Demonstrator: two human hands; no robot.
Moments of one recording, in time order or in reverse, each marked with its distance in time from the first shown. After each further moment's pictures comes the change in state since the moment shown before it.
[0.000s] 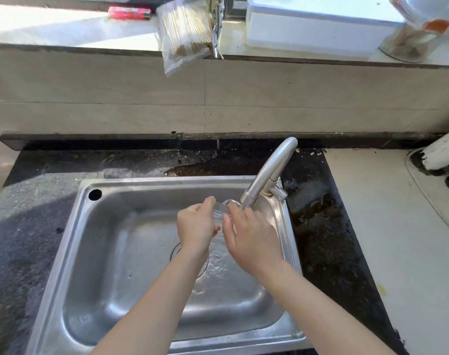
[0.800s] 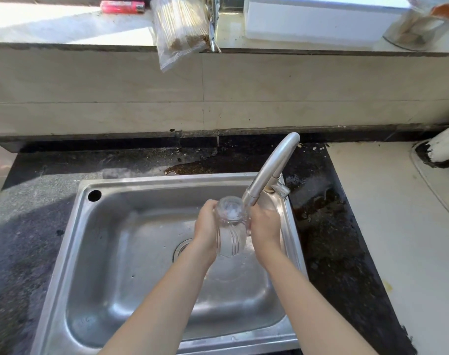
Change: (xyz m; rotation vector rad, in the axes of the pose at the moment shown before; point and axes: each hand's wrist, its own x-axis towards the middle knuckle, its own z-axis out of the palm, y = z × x) left_hand 0.007 -0.007 0.012 -0.194 -0.254 -0.318; right_hand 0.020 0.007 0.010 1.137 0.047 0.928
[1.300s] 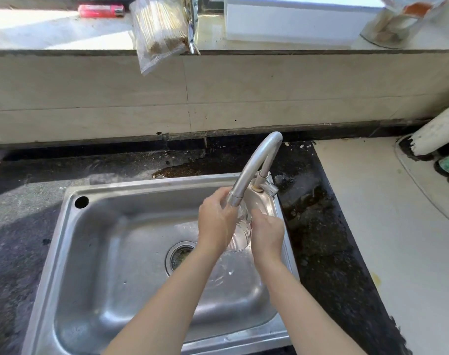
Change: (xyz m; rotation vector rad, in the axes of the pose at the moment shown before) left_hand -0.008 -0.001 0.029 0.475 -0.044 0.644; right_hand -0.007 0.006 -0.020 0.016 0.168 -0.008
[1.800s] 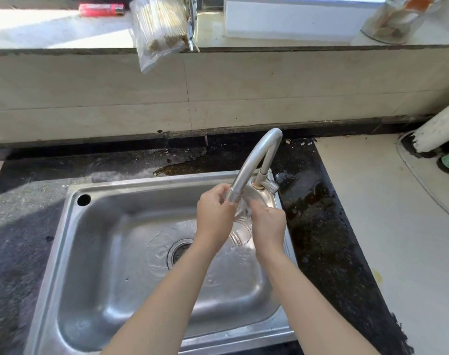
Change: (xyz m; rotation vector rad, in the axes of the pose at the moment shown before) left_hand -0.003 0.007 -0.007 0.008 -0.018 0.062; right_hand 0.003 -0.013 0.000 -0.025 -0.018 -0.011
